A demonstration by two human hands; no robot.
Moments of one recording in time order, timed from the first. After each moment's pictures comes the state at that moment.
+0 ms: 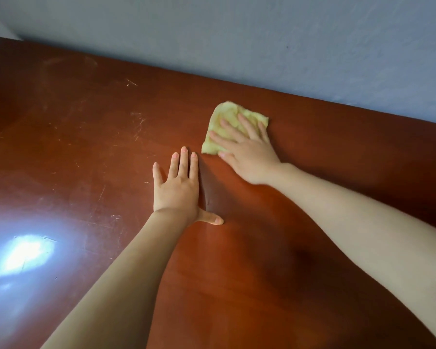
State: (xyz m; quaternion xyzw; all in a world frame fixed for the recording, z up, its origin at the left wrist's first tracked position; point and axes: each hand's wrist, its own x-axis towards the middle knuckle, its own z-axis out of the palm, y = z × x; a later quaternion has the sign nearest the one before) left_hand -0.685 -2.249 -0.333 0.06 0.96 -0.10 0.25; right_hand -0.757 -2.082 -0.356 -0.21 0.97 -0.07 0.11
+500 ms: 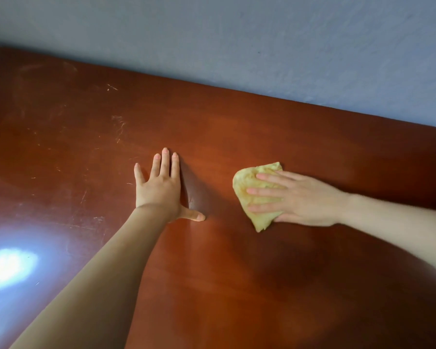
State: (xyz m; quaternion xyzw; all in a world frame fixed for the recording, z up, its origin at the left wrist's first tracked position) left_hand -0.686 -2.246 -0.327 0.06 0.96 -0.11 0.26; right_hand -0.674 -1.942 -0.342 -0.50 0.86 0.06 0.13
